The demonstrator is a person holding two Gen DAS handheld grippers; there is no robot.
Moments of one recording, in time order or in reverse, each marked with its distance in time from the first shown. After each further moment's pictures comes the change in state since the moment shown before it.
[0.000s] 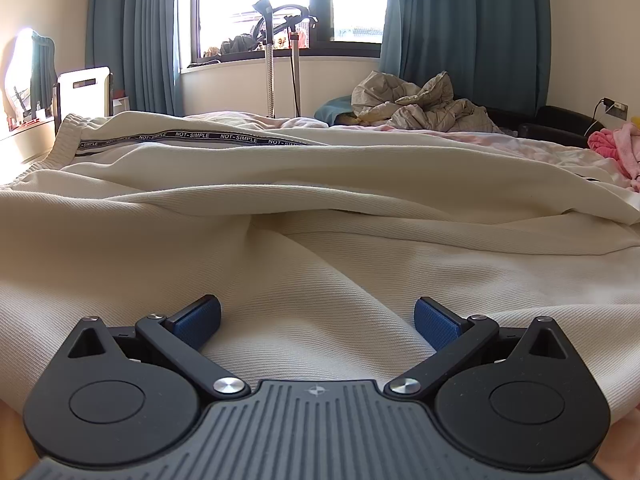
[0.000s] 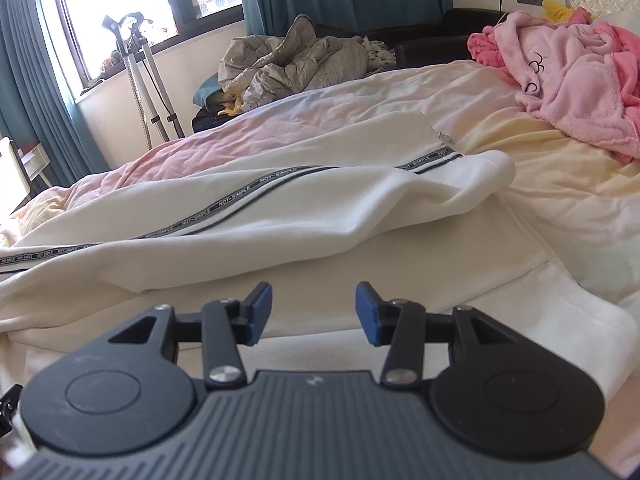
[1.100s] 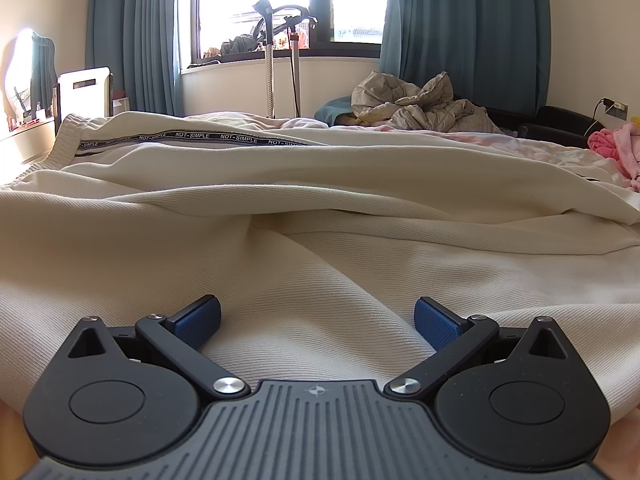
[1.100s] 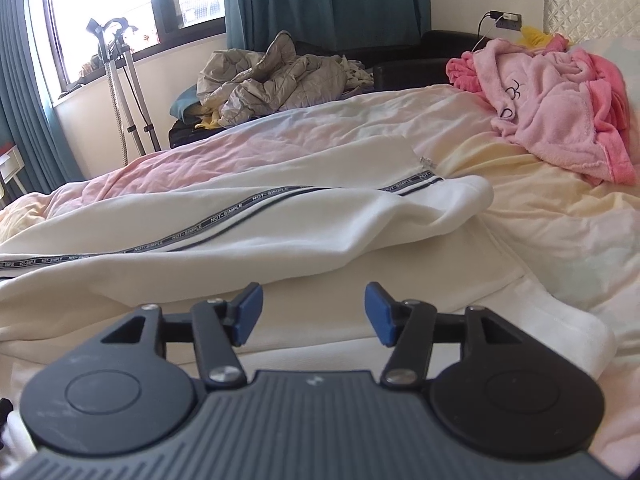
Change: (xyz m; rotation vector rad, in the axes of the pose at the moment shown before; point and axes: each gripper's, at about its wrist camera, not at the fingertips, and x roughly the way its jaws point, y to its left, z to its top) left arm -0.001 -0.001 0.000 -0.001 0.000 0.002; right arm -0.015 0.024 0.003 -0.019 -0.054 -0.109
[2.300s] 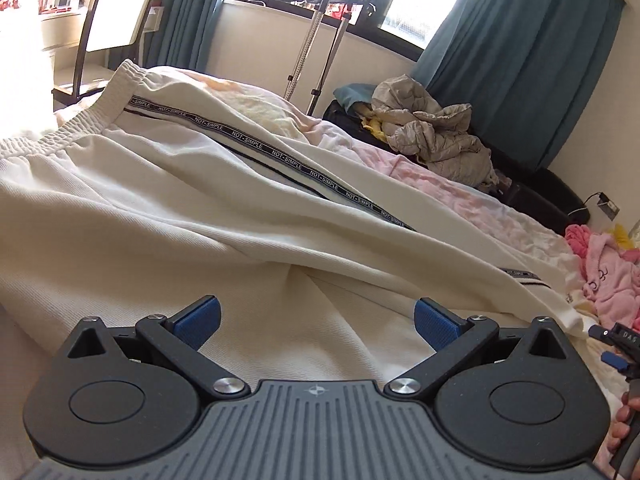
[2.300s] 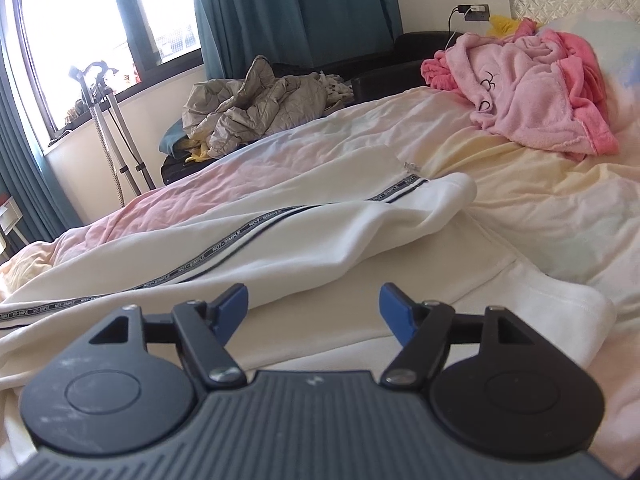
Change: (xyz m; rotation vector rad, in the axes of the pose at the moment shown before) left arm -0.067 0.096 0.090 -0.394 0.150 -0.149; right arm -0.017 -0.010 -0.001 0.151 -0.055 -0.018
